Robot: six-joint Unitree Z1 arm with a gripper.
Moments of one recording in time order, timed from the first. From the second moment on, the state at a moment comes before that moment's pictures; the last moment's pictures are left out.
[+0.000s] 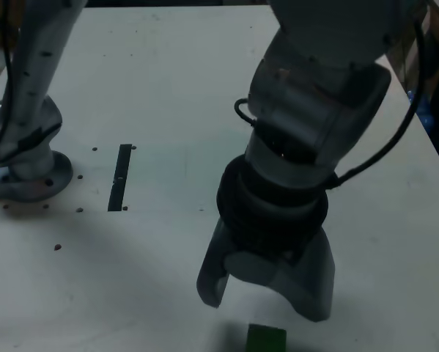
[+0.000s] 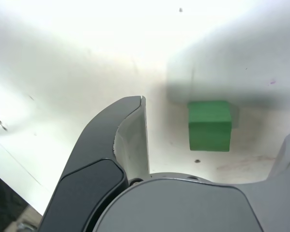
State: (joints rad) arm -0.66 2.26 -2.06 1.55 -0.09 -0.38
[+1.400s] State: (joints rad) arm -0.67 2.39 -2.08 1.49 -0.15 -0.40
